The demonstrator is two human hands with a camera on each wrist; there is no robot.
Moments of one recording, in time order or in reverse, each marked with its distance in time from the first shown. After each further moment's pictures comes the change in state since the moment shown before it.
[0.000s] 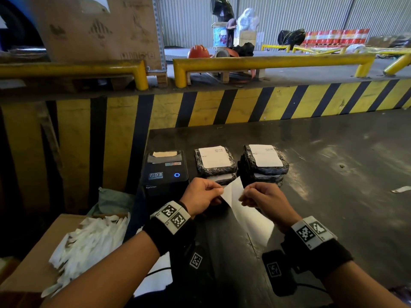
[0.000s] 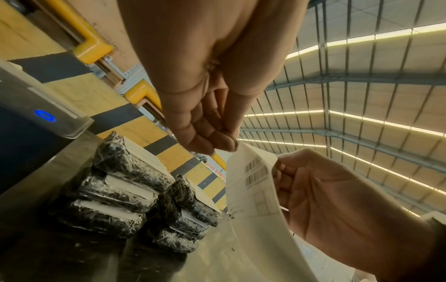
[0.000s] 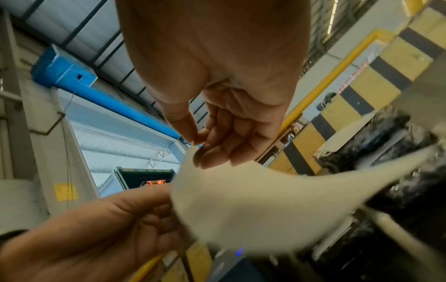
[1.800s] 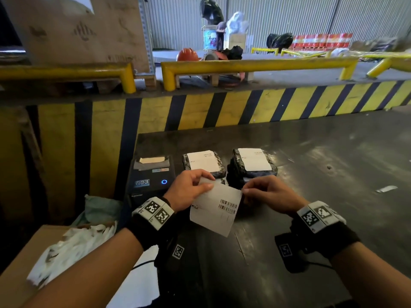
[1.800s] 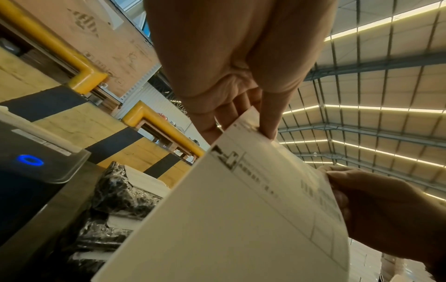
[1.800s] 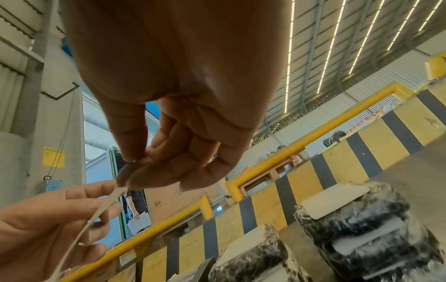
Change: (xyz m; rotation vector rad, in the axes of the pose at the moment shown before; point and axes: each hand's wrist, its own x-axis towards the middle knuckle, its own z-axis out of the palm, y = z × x) left_hand 0.022 0.017 -0.015 0.105 -0.093 0.276; right_hand 0.029 -0.010 -0.061 -0.251 -0.309 -0.147
